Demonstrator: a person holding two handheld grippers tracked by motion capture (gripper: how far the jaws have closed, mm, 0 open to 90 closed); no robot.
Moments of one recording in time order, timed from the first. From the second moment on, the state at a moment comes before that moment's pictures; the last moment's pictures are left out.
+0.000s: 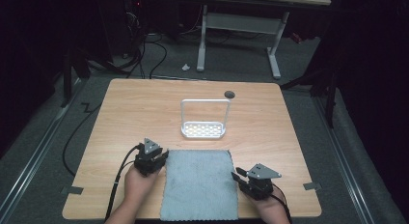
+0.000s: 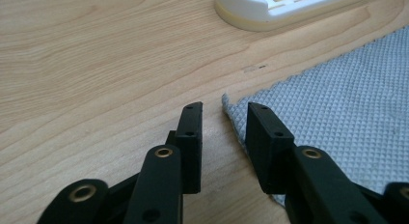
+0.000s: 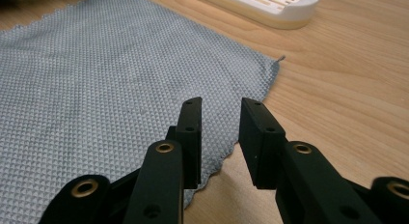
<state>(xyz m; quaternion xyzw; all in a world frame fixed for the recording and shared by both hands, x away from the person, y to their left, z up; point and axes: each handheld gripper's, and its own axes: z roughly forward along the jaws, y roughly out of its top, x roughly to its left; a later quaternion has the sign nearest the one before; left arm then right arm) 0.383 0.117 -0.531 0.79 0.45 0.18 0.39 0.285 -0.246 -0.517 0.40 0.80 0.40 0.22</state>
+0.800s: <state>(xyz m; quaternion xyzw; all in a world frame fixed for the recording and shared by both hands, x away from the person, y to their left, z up) 0.389 0.114 -0.534 0.79 0.45 0.16 0.39 0.378 -0.230 -0.526 0.49 0.78 0.35 0.18</state>
